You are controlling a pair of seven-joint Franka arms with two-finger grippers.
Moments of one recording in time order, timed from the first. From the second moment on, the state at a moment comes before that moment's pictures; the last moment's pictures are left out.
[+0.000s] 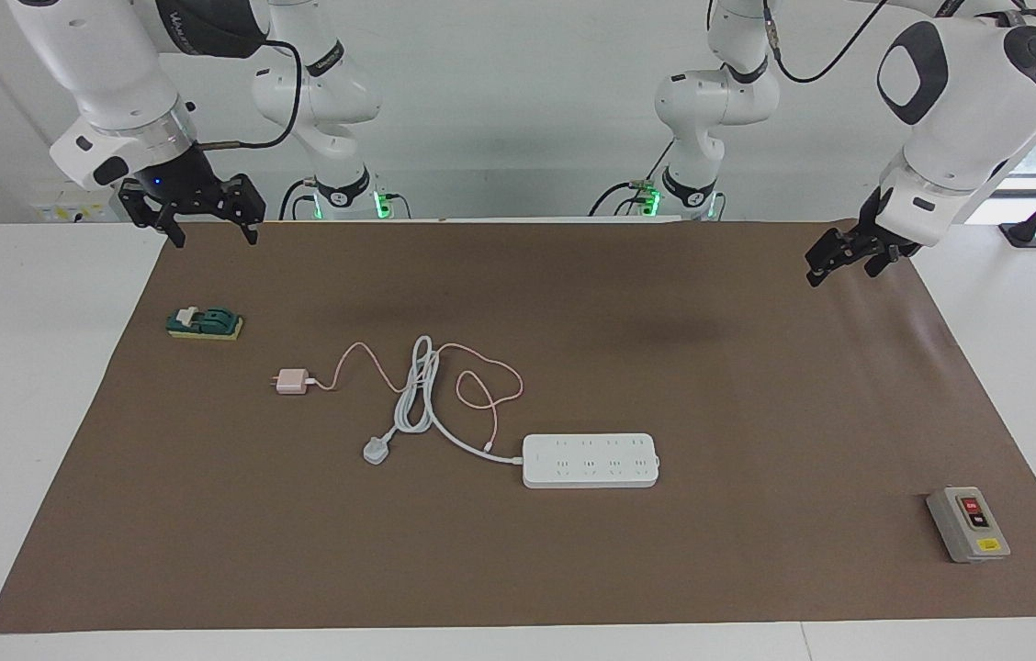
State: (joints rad) left arm -0.02 0.01 -0.01 -1.68 -0.02 1.62 -0.13; right arm -0.02 -0.07 0.00 -1.66 -0.03 1.53 -0.07
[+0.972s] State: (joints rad) left arm -0.03 0.01 -0.01 -1.68 -0.02 1.62 -0.13; right arm -0.03 -0.07 0.00 -1.66 -0.03 1.53 -0.07
